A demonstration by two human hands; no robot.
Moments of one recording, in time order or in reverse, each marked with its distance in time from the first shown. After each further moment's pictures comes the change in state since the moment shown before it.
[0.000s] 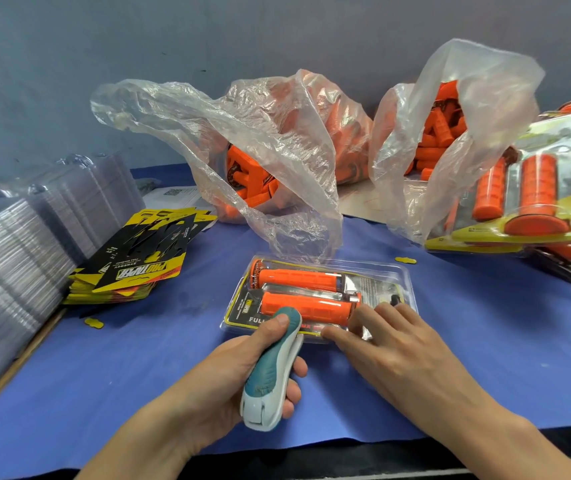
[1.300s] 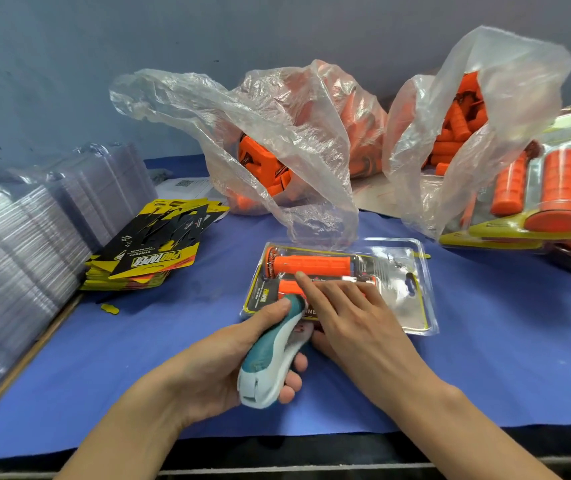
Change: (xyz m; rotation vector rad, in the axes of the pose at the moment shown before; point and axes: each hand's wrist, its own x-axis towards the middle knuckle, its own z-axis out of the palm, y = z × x) left_hand -0.009 0.011 -0.015 -0.008 -0.104 -0.059; right_hand 0.038 -0.034 0.027 0.073 -0.116 0.126
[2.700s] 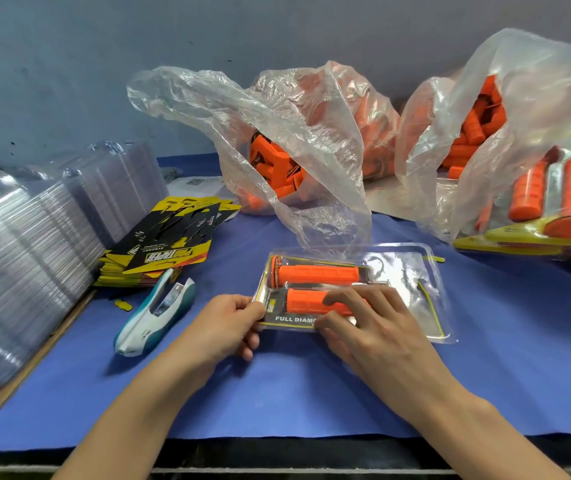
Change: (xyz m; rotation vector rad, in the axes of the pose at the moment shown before) left_hand 0.027 0.003 -0.042 0.420 0.574 0.225; right_hand -0.005 0.002 -0.006 0.067 0.135 -0.088
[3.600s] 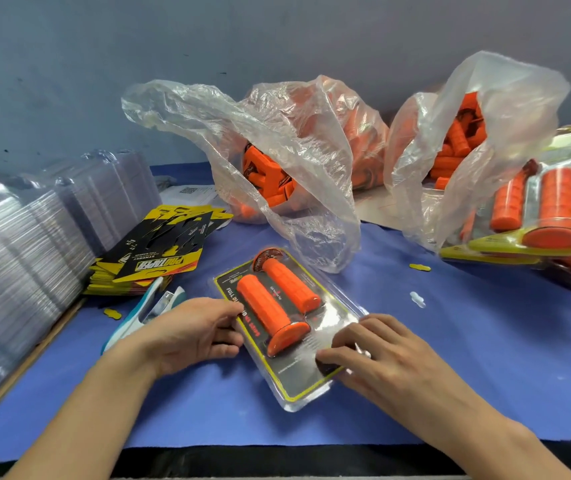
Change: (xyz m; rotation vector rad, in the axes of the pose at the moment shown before) left_hand 0.004 0.013 -0.026 -0.273 -0.201 -0.187; right_hand -0.025 0.021 -0.018 0.162 -0.083 -0.156
